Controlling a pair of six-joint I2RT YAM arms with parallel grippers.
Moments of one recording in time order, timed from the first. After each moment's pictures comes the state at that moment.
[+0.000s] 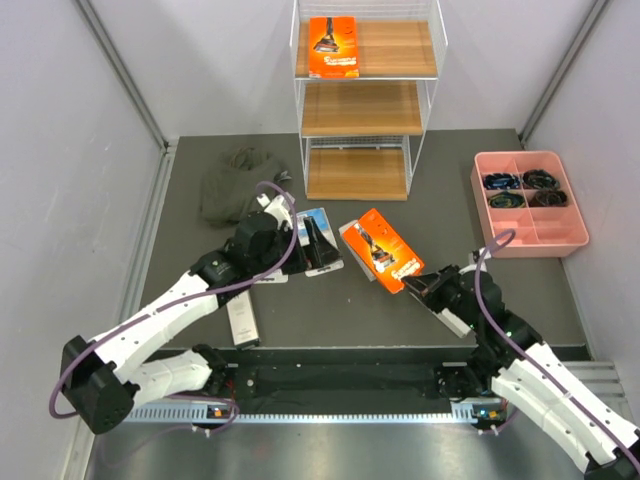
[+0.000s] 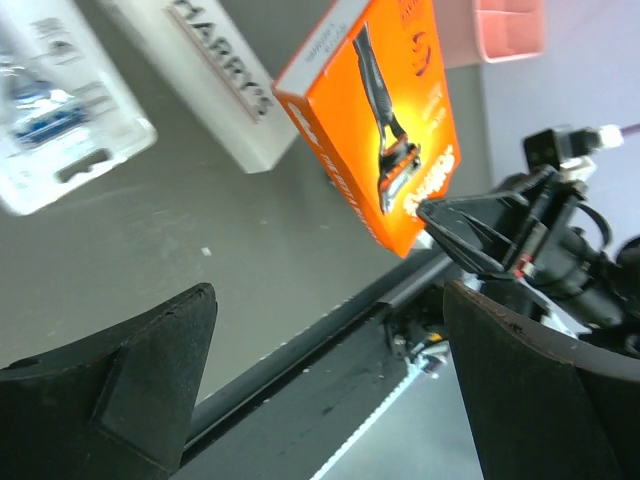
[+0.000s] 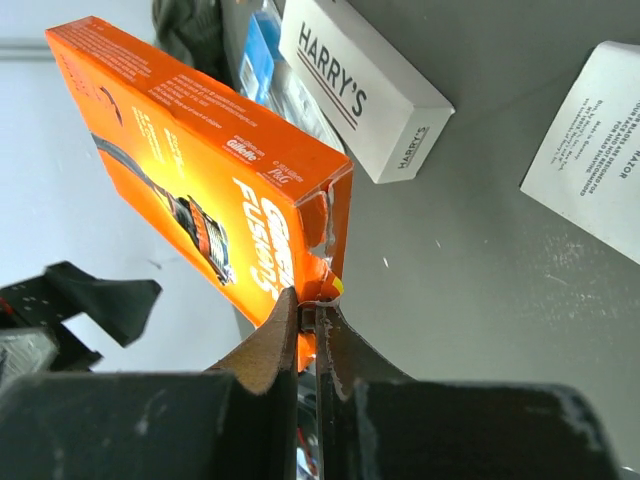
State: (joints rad) left arm -0.70 1.06 0.86 -0.30 0.18 -0.85; right arm 0.57 0.45 0.29 -0.28 0.03 1.33
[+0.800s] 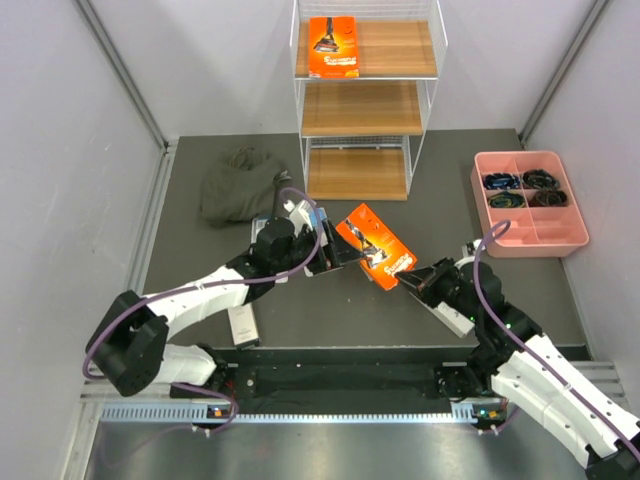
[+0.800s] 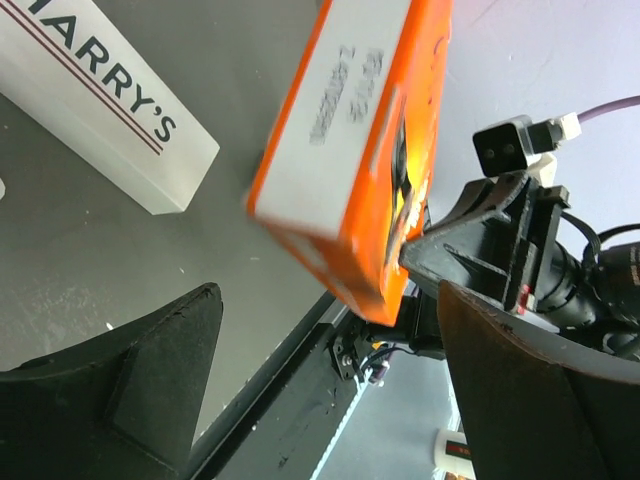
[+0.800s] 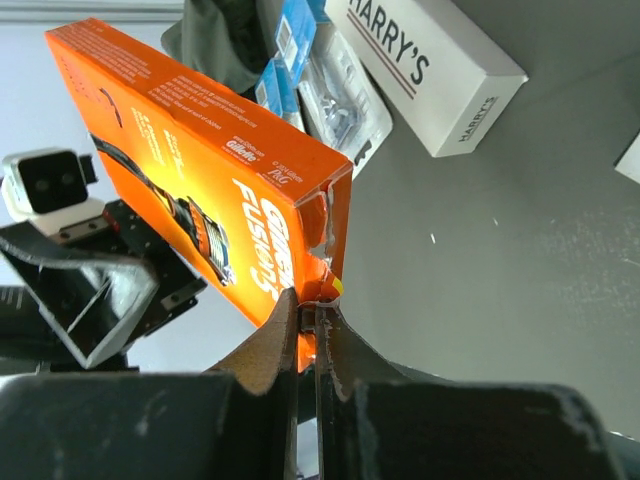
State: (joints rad) left arm -0.70 1.29 0.68 0.30 0.38 -1.01; right arm 0.57 0.51 0.36 -0.26 -0.04 1.35
